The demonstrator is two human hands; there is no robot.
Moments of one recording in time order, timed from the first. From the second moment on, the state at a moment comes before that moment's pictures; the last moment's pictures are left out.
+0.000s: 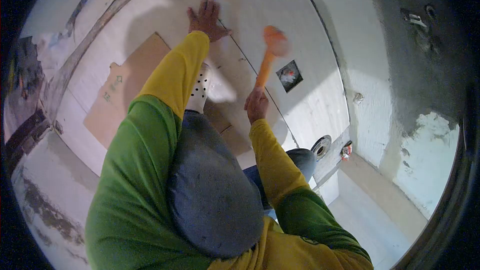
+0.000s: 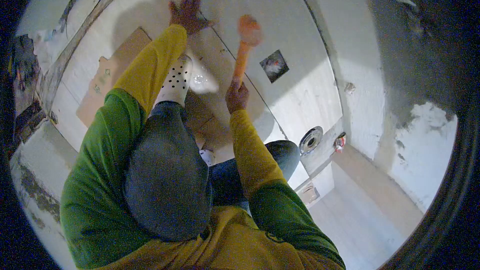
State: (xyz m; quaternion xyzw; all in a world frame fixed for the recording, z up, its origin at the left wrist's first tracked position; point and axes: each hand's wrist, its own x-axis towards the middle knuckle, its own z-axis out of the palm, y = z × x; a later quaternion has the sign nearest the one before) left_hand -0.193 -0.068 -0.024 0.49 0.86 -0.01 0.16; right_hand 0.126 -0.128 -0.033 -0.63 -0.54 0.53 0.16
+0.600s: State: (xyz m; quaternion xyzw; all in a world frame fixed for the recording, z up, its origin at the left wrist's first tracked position) left_hand -0.189 -0.066 -0.019 0.48 0.86 -0.01 0.16; right_hand 0.145 -0.139 -0.040 -0.63 -0.62 0.45 0.10
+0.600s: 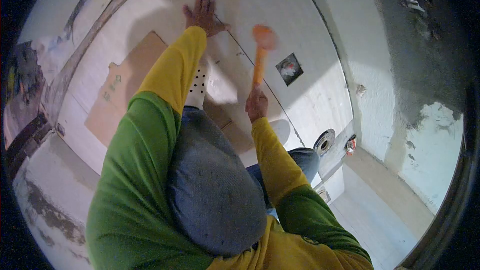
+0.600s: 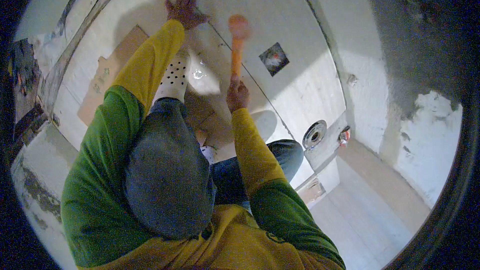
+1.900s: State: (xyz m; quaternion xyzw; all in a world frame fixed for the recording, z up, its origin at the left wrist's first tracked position) left_hand -0.135 -0.059 -0.033 0.57 0.81 0.03 0.14; right_hand 0.147 -0.150 0.019 -0.65 -0.43 0.55 0.29
